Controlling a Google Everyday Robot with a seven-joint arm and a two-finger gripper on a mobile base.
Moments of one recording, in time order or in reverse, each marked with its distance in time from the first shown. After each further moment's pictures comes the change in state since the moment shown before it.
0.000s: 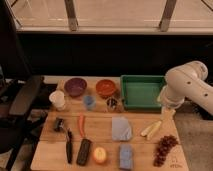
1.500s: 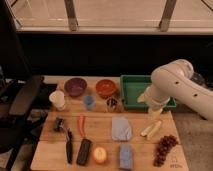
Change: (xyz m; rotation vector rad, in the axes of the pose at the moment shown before) arm -0.109 0.019 -0.027 0.033 -0.125 -0.512
